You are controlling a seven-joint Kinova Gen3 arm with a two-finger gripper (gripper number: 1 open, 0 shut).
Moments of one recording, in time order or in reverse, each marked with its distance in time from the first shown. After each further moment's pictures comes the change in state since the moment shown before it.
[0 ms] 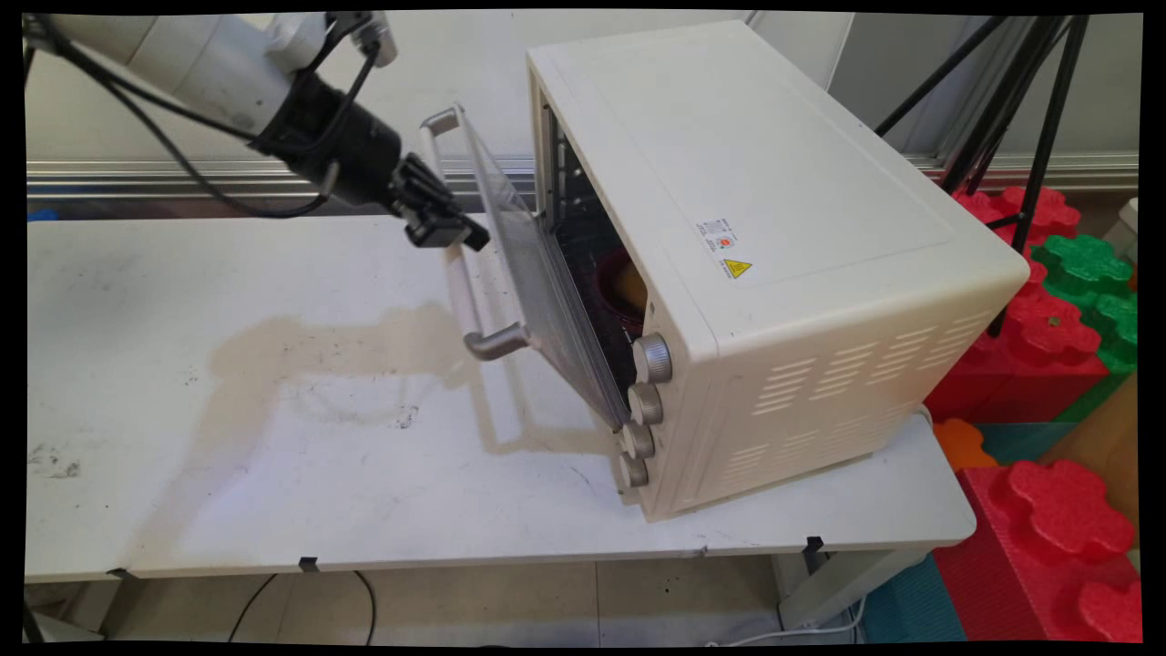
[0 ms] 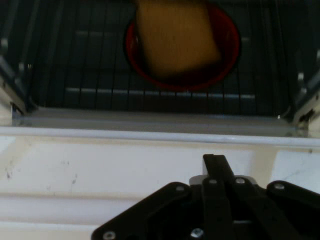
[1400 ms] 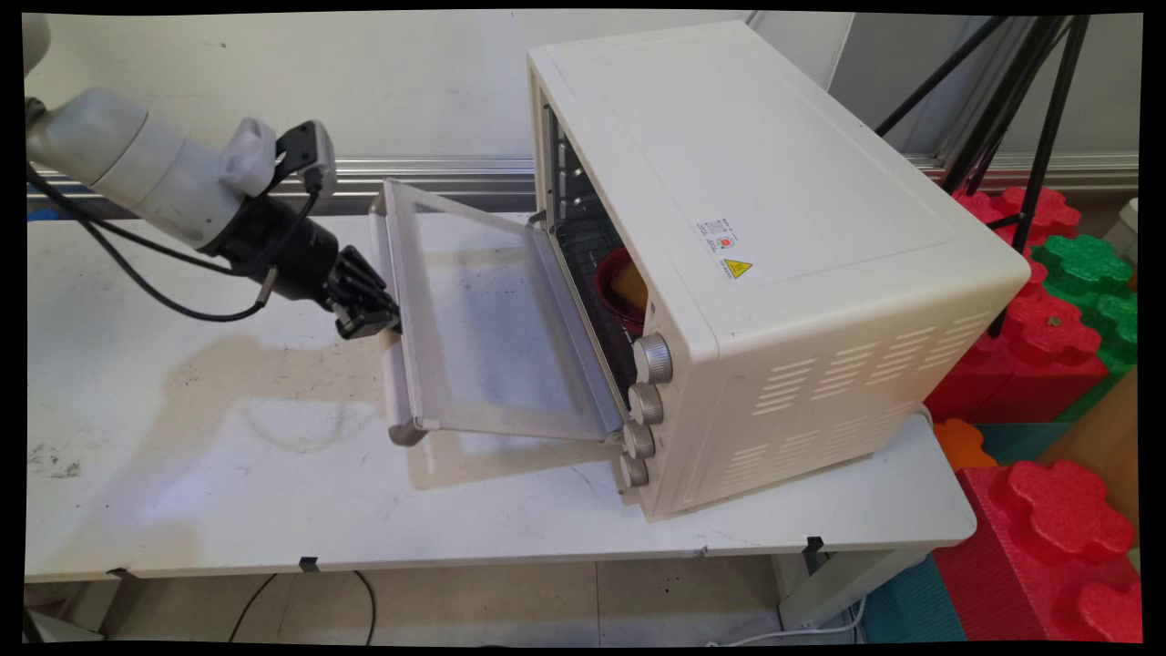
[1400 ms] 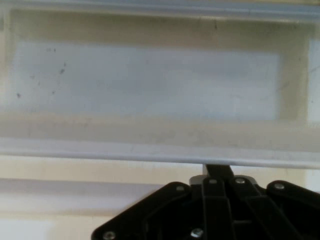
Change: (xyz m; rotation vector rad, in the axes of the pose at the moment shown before) arm -0.102 -0.008 0.022 -0.002 -0.118 -0.011
